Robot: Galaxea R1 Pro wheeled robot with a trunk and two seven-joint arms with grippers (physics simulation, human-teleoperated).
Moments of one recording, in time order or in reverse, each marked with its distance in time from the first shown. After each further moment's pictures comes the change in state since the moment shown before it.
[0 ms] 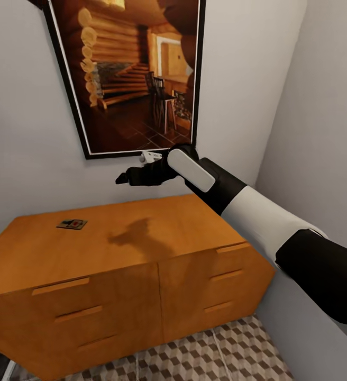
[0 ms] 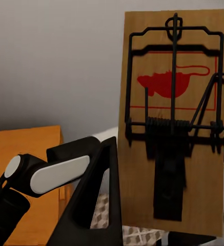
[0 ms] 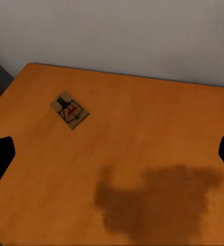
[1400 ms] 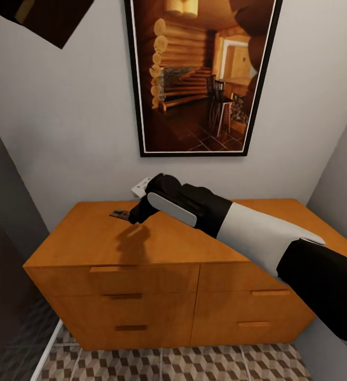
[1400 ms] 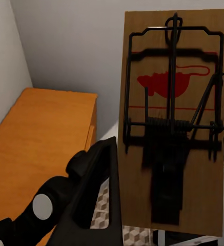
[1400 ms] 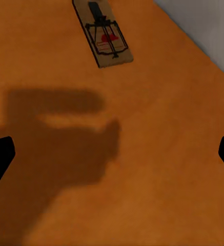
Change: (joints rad) left arm 0.001 -0.005 -0.087 0.000 0.001 -0.014 0.001; right arm 0.041 0.000 0.329 -0.105 0.328 0.149 0.000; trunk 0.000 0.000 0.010
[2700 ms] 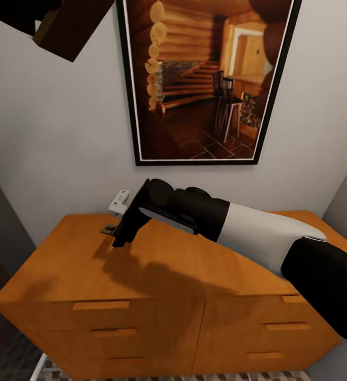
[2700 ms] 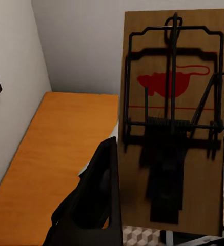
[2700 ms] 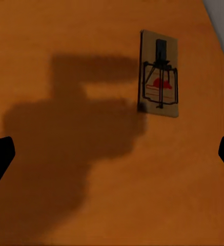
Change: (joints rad) left arm 0.000 0.001 -0.044 -0.031 0.000 -0.081 -0.001; right arm -0.027 0.000 0.094 -0.110 0.346 -0.004 0.567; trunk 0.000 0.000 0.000
